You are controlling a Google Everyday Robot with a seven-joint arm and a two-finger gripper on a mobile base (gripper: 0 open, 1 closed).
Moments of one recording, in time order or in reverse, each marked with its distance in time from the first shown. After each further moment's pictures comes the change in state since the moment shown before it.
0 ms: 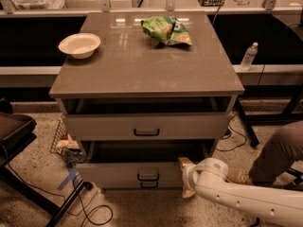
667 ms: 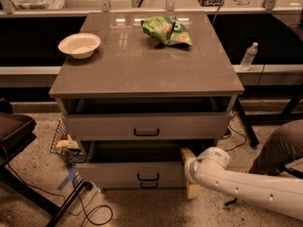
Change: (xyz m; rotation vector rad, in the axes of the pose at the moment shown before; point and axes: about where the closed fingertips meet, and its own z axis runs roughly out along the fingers) arm 0.007 -0.012 -0.013 -0.057 0.034 -0.010
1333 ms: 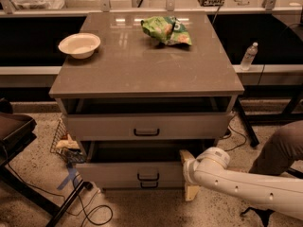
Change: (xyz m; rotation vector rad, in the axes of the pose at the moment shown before) arm -0.008 0.009 -0.002 -0.043 -0.027 0.036
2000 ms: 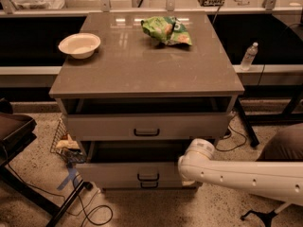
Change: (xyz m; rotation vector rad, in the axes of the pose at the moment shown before) arm 0.001 -0.005 -0.002 -0.083 0.158 -0.031
